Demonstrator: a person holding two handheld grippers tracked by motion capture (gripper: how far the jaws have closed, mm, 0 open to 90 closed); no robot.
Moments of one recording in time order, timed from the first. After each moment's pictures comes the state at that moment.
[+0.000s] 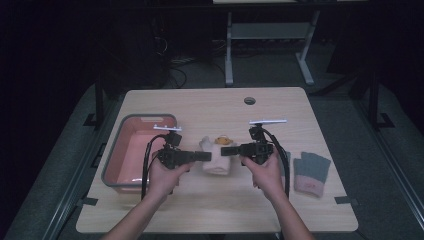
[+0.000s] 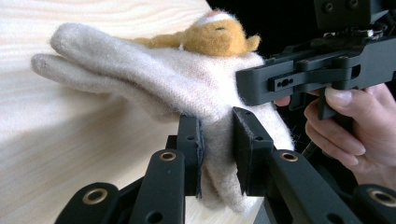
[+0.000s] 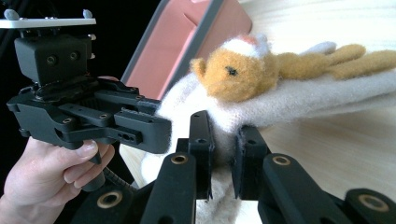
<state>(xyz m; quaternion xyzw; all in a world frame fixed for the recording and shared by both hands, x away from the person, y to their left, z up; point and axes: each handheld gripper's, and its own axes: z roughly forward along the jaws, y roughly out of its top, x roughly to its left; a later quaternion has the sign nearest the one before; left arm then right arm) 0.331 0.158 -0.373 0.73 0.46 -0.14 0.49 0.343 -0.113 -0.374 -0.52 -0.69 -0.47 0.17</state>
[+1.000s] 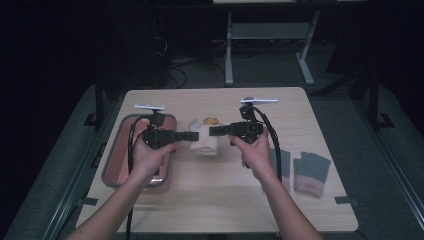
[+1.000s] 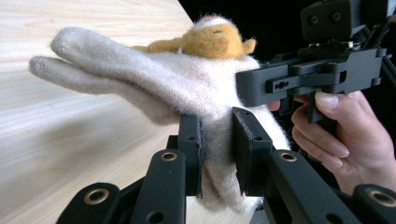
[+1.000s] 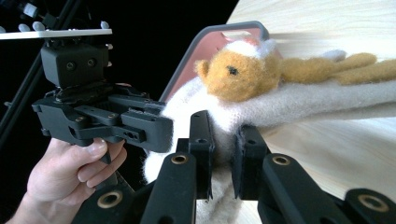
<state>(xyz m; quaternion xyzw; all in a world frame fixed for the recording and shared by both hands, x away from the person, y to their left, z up) 0.359 0.194 -0.329 0.71 0.46 -0.14 0.52 0.377 -0.089 -0.335 -0.49 -0.68 -0.51 0.18</state>
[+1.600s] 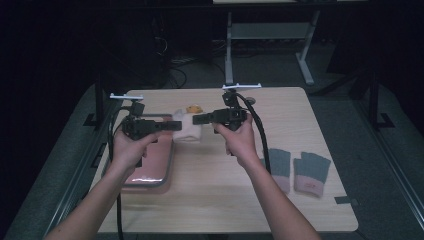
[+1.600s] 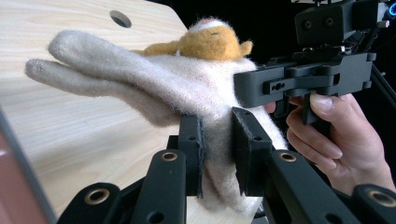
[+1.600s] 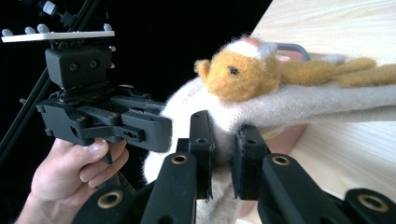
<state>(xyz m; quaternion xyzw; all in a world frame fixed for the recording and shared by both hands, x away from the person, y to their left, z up) 0.363 0.236 -0.300 0.70 0.47 -0.11 0.53 0.395 -0.048 -0.306 -0.46 -0.70 -0.52 0.19</state>
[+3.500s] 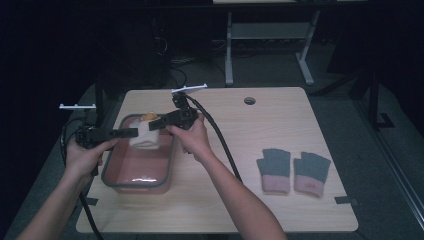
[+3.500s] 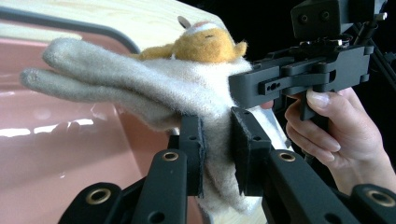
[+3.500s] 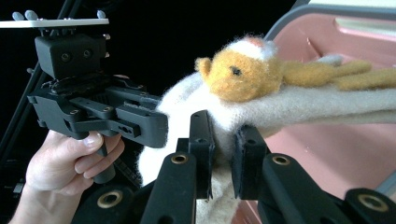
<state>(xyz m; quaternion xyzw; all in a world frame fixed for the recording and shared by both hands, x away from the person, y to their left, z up) 0.346 0.344 -0.315 0.67 0.53 -0.09 0.51 0.421 0.071 -0.328 -0.41 -0.73 -0.48 0.25</state>
